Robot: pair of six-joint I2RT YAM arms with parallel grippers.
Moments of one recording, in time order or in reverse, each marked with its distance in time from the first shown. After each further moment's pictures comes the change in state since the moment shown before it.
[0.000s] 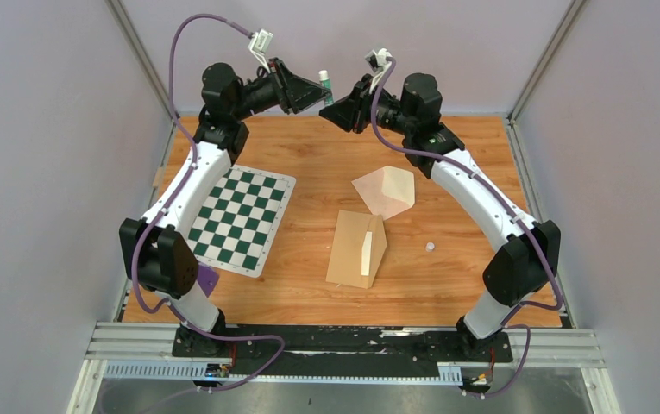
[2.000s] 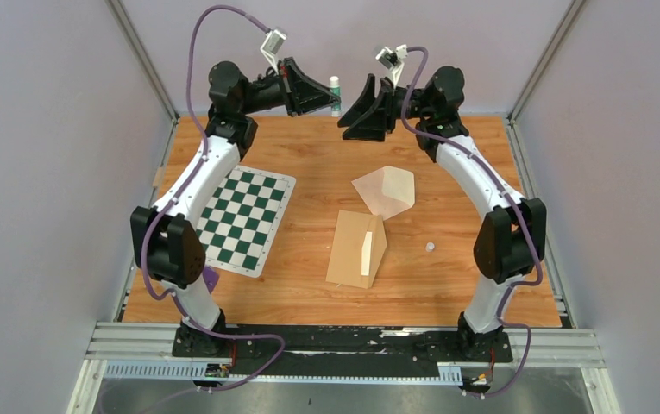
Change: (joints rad) left arm -0.030 0.084 0.061 0.200 0.242 -0.089; right arm -0.167 0.162 0.045 0.533 -0.779 0.503
